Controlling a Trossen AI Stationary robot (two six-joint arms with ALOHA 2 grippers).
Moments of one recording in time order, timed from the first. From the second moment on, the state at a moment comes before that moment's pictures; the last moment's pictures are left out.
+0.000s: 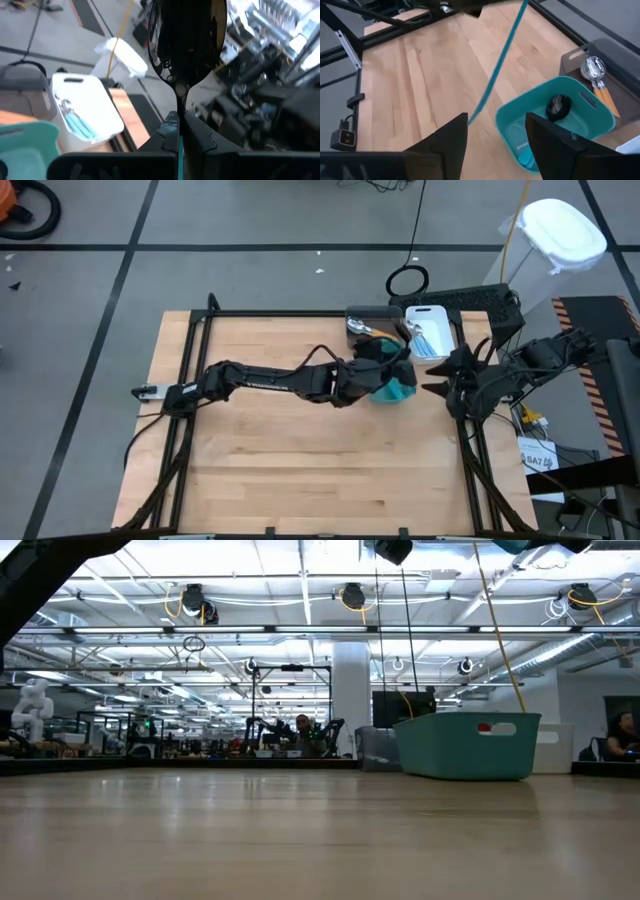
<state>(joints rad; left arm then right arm) -0.10 2.30 2.36 -0.17 -0.74 -0.85 0.47 0.77 1.12 -1.13 0.55 0.71</state>
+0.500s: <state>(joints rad) -0.09 2.30 2.36 -0.15 -0.80 -0.84 0.47 0.86 1.12 -1.13 0.67 0.72</state>
